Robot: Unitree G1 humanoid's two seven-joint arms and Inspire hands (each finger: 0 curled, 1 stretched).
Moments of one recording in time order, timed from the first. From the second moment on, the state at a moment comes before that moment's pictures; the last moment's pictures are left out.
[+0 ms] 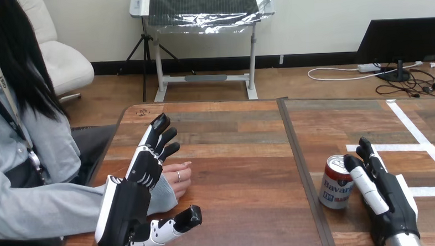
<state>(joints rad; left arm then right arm) -0.05 0.06 0.01 0.87 -0.24 -1.33 -0.43 -0.31 -0.22 -0.29 1.26 0.11 -0.79 0.28</state>
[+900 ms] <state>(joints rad) -0.04 0.06 0.01 0.87 -0.24 -1.34 -0.41 -0.31 -0.20 -0.27 1.24 0.08 -0.75 0.17</state>
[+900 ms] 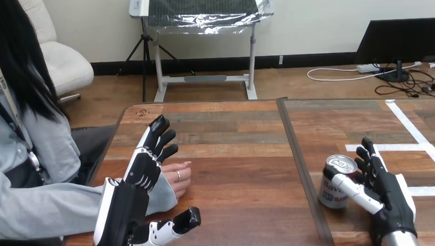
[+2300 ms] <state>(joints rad) -0.04 0.06 0.01 0.86 -0.24 -1.34 -0.41 -0.32 -0.19 -0.21 1.20 0.00 -0.70 -0.05</state>
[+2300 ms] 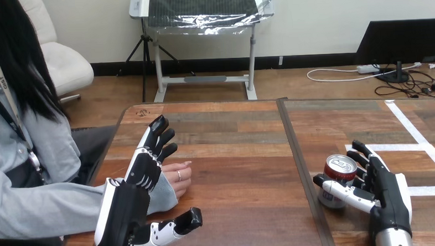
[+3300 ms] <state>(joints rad) -0.04 0.06 0.01 0.86 -0.23 -1.34 -0.41 -0.36 -0.19 -0.16 1.20 -0.08 -0.61 -0.28</state>
